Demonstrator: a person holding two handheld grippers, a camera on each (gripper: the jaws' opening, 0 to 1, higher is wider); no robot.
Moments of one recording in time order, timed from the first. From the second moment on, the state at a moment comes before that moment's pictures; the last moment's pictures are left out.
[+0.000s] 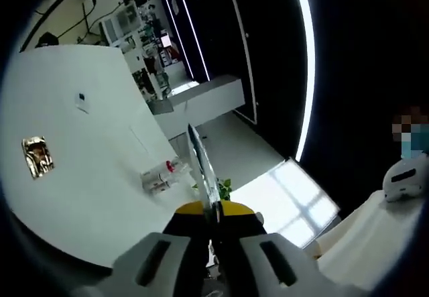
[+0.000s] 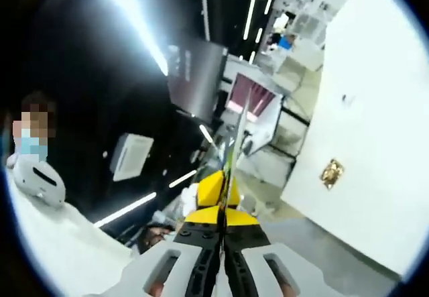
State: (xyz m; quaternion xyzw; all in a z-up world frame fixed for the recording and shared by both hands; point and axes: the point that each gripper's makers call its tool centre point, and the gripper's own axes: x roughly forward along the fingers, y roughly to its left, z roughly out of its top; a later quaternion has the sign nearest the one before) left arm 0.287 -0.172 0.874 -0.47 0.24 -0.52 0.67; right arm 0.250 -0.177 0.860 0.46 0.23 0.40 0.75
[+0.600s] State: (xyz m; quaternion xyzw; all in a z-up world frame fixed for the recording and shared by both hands) left arm 0.327 -0.157 0.872 -0.11 0.10 -0.53 0.83; right arm 0.282 -0.238 0.856 0.44 0.23 0.35 0.80
